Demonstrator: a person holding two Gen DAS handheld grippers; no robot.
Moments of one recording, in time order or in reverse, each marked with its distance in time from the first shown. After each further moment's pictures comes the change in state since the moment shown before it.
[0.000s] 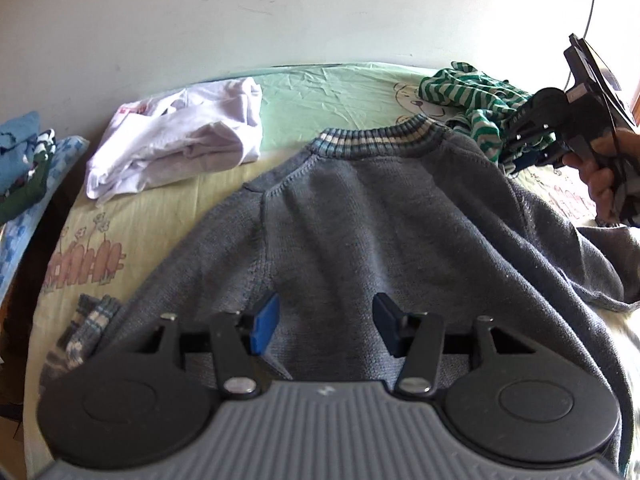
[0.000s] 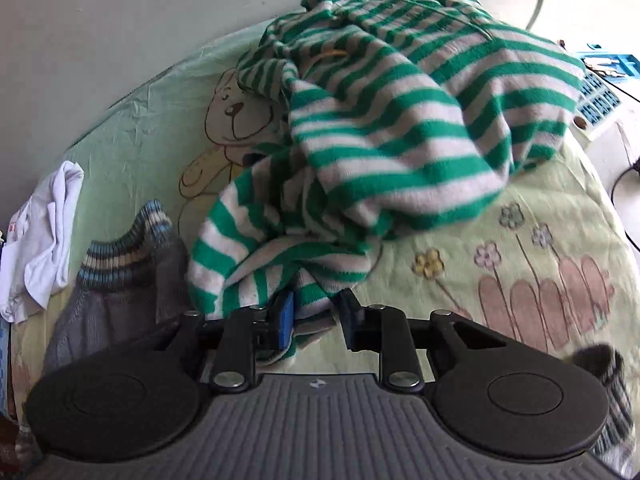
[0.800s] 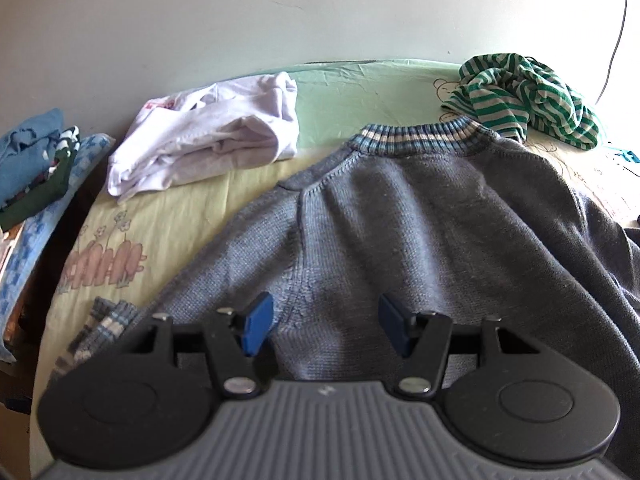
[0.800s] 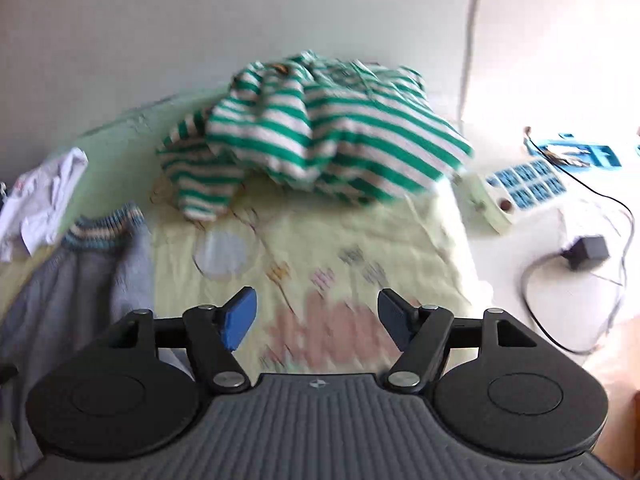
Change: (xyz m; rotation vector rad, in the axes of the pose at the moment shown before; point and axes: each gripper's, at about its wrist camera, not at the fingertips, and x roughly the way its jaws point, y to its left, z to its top) left arm 0.026 0.019 -0.003 -0.016 -0.007 0.076; right arm -0.123 -0.109 -0.063 -0.236 -0.089 -0.082
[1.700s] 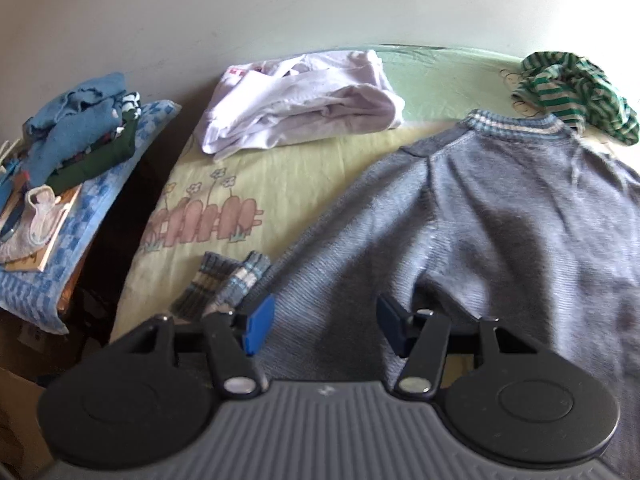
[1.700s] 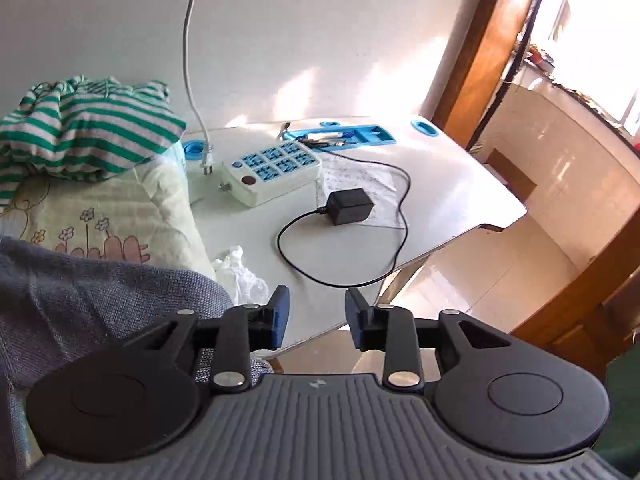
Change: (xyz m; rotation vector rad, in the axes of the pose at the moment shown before) left arm -0.039 0.074 -0.031 -0.046 0.043 -0.004; right arm -0.045 -0.037 -0.064 0.203 -0.261 -0.483
